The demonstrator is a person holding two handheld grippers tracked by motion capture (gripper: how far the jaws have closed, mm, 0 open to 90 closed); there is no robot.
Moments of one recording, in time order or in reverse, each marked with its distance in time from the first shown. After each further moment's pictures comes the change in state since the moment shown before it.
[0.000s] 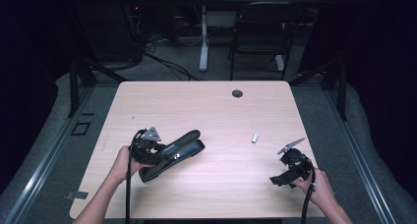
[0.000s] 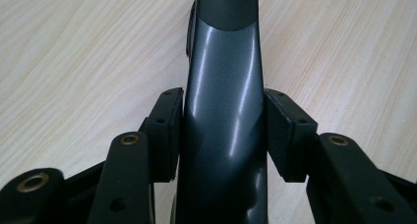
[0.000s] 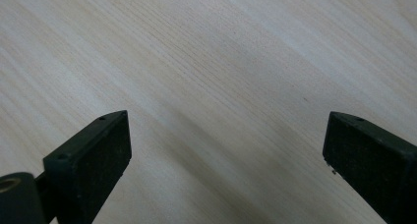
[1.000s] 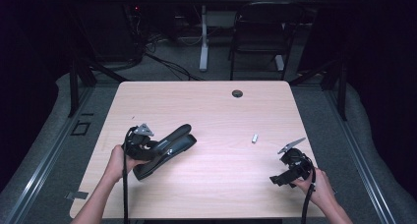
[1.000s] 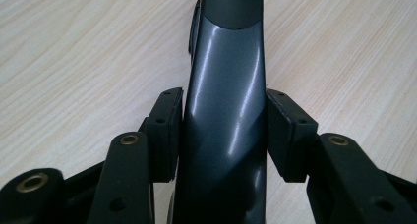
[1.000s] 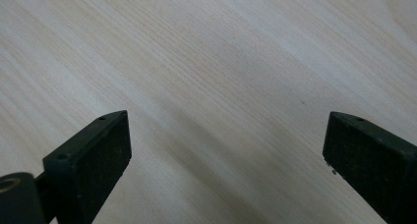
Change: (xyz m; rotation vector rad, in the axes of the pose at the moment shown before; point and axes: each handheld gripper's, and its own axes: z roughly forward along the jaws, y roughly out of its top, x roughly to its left) left arm 0.017 -0.010 -0.008 -0.003 0.071 -0.123; right arm 0.000 0.000 -0.002 -0.012 0.000 -0.006
